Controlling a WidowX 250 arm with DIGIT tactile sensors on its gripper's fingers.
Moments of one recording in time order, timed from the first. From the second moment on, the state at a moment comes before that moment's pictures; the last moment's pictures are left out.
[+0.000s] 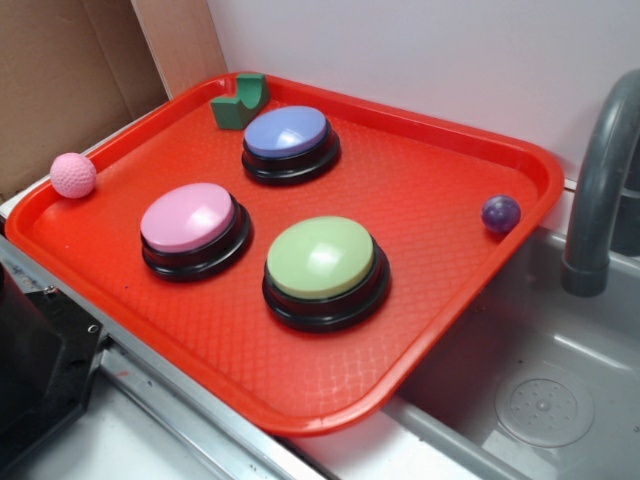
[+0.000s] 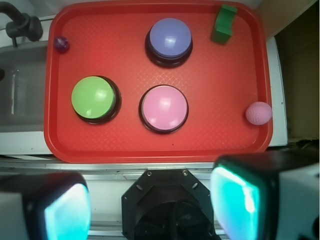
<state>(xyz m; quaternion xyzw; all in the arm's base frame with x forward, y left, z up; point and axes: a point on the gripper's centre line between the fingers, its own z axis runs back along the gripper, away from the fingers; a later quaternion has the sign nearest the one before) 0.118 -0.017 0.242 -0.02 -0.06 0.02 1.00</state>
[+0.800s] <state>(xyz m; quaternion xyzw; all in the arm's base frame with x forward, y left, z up) 0.199 -0.113 0.100 0.07 -0.04 -0.17 0.98</state>
